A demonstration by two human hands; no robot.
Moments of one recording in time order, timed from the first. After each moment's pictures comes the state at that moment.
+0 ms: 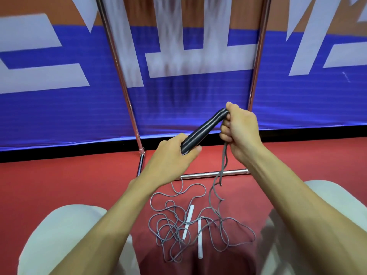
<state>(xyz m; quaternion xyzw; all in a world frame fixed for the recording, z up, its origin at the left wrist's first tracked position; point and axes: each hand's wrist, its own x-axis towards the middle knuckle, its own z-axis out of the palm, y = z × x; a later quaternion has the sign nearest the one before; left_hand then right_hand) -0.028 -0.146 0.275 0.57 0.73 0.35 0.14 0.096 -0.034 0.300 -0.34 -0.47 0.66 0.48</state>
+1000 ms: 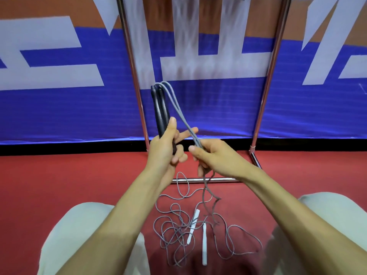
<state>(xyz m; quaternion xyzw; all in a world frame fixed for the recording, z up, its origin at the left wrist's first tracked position) -0.043 -0.147 0.288 0.23 0.50 0.73 0.40 0.072 -0.064 0.273 -0.23 -0.82 0.50 0.18</state>
